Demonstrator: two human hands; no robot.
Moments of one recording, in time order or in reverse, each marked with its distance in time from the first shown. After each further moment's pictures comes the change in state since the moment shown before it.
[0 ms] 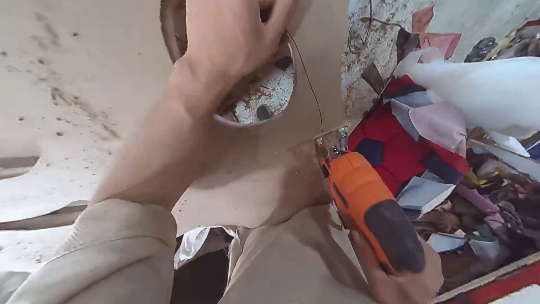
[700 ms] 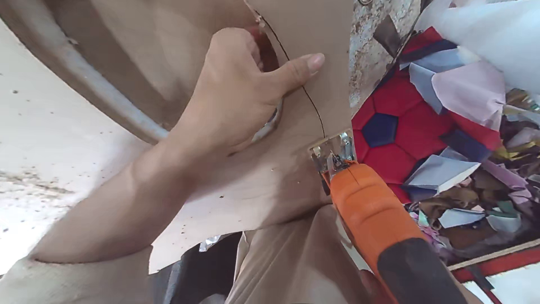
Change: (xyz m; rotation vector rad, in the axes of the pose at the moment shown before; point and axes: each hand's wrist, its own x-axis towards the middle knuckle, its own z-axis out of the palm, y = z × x) left_hand -0.023 0.032 0.046 -1.039 -0.327 -0.589; right_hand 0.034 -0.034 -0.011 0.056 -0.262 0.237
